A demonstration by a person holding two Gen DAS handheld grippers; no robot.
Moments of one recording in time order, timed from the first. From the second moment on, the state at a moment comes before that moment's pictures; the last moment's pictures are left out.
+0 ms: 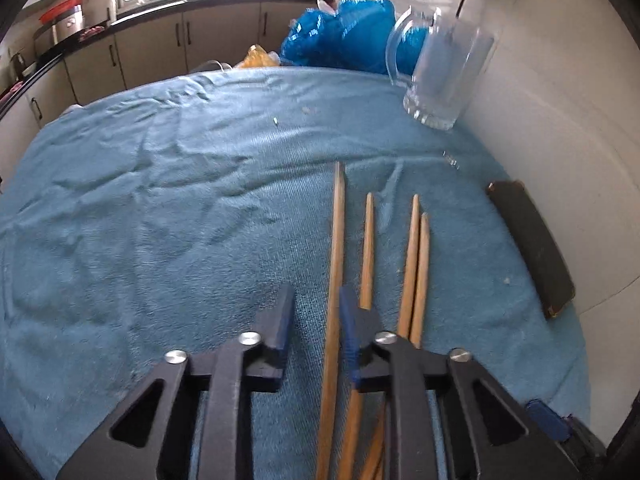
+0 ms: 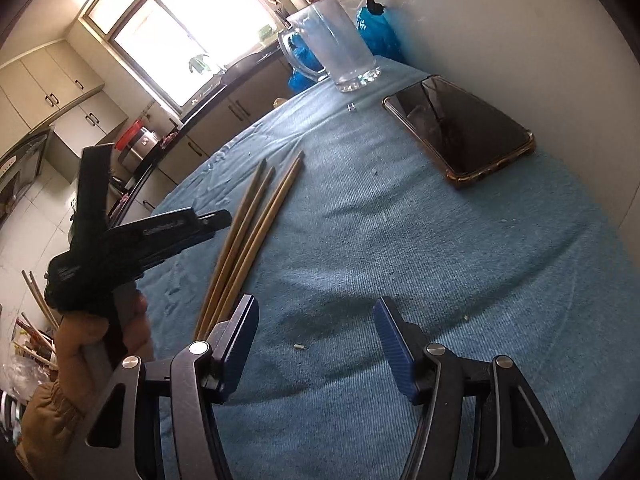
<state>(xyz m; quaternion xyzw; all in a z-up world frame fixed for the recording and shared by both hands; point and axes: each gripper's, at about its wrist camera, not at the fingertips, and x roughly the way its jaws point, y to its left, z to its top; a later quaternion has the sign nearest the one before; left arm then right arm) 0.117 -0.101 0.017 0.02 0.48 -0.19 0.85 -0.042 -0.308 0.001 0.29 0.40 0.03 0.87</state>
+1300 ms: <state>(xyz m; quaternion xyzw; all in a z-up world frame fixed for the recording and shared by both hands) 0.033 -0.015 0.016 -0.01 0.45 -0.18 0.87 0.108 -0.229 0.006 0.04 0.52 -0.03 0.85</state>
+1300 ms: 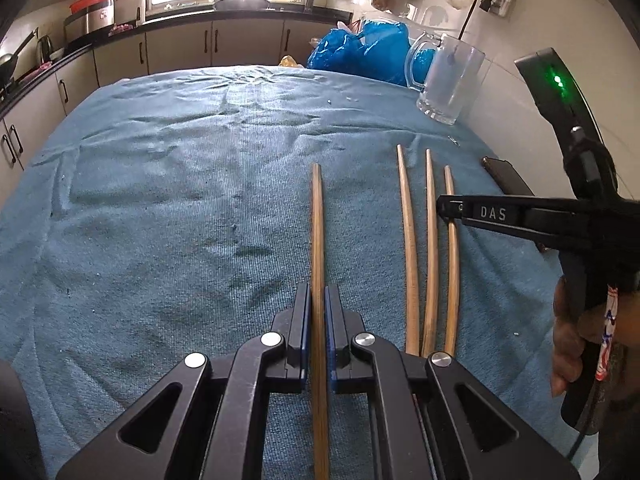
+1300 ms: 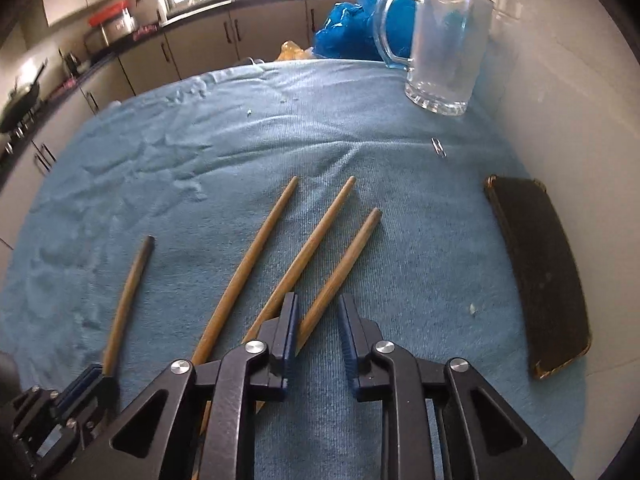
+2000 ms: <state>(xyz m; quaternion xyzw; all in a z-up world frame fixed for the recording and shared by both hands) -0.083 0.031 0.027 -0.08 0.56 -0.19 0.81 -0.059 -0.263 0.016 0.07 0.56 0.05 0.82</state>
